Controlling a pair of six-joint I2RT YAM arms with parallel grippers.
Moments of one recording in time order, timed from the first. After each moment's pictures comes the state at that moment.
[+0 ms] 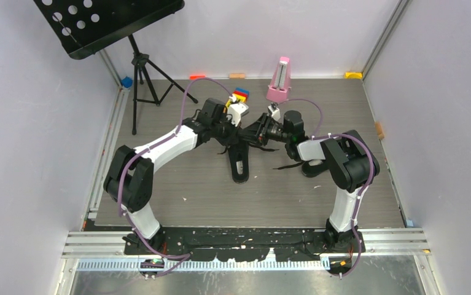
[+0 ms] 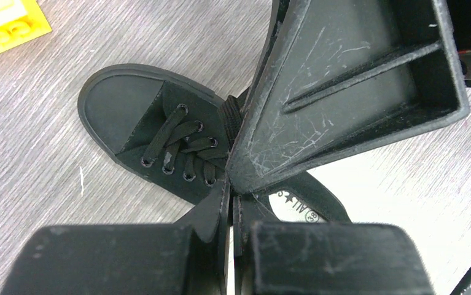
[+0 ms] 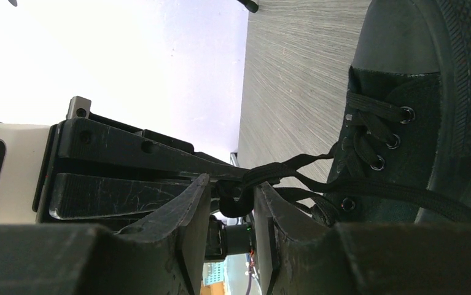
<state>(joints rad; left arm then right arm) -0.57 1.72 1.25 -0.29 0.32 0.12 0.39 1.89 0.87 0.83 -0.77 1.26</state>
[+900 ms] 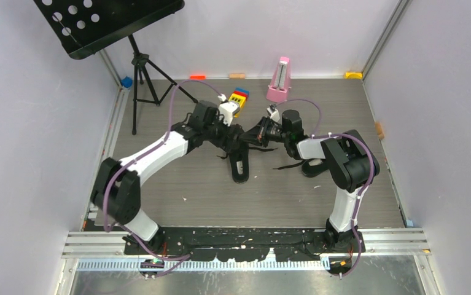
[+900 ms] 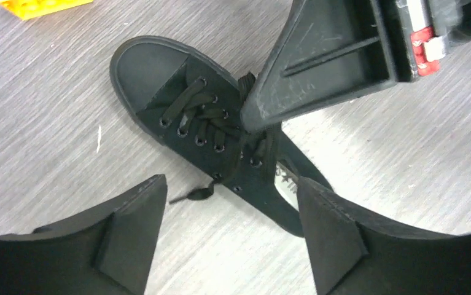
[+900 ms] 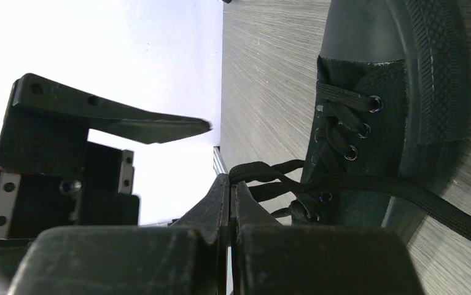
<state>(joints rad) -0.57 1.62 1.20 -0.30 0.25 0.07 0.39 1.89 0.89 0.71 -0.77 1.19</state>
